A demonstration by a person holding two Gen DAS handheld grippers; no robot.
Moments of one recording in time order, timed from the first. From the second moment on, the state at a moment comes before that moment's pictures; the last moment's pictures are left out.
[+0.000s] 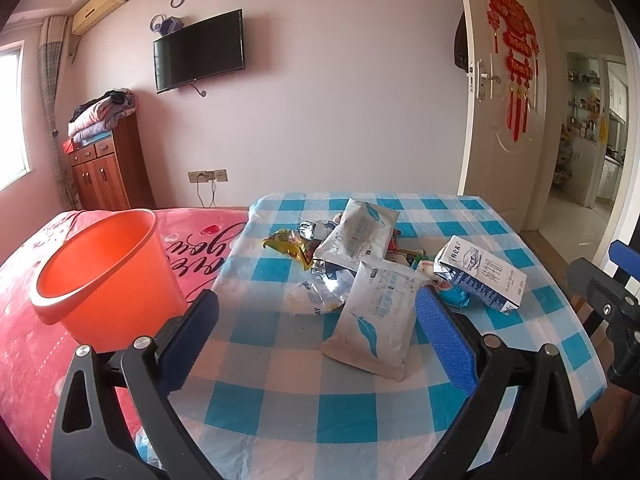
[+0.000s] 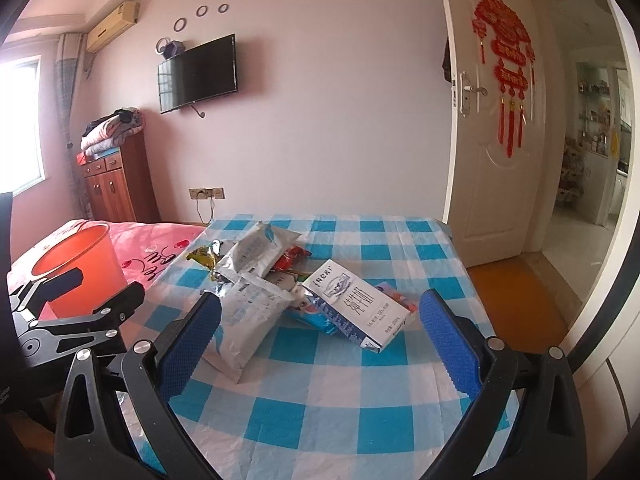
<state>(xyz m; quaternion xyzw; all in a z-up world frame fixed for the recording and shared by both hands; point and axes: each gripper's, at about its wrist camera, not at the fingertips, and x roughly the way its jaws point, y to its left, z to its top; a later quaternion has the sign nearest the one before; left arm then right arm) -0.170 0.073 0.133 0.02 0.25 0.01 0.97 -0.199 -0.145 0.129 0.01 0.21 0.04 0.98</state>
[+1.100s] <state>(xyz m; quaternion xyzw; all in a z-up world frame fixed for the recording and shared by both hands) -0.172 0.069 0.120 0.04 0.25 0.01 0.97 -0.202 -0.157 0.129 0.02 0.21 0.01 0.98</state>
